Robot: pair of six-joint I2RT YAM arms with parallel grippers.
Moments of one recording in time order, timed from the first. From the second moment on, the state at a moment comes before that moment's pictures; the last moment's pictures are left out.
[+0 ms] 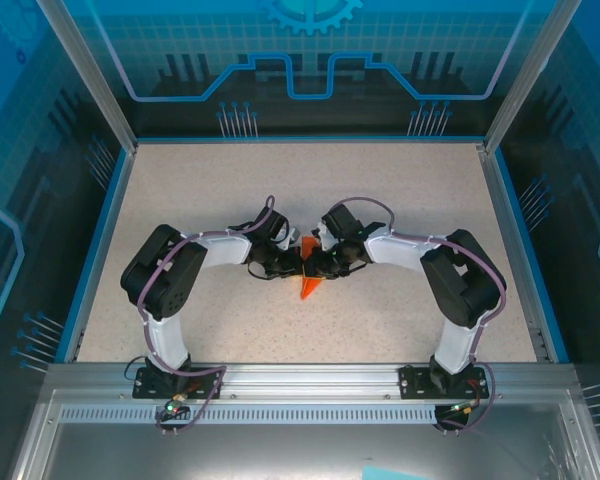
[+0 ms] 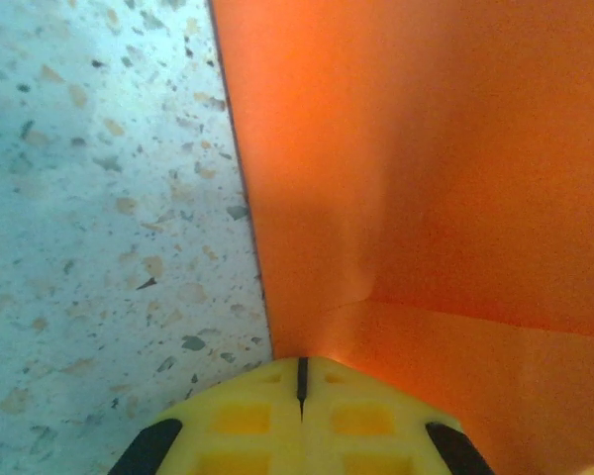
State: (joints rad) left arm -0.50 1.87 0.98 -0.23 0.53 -0.61; right arm 0.62 1.81 1.05 -0.37 -0.50 0.60
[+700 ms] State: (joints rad) left arm -0.50 1.89 0.99 -0.23 0.55 -0.59; right arm 0.57 1.75 1.03 -0.36 -0.52 0.60
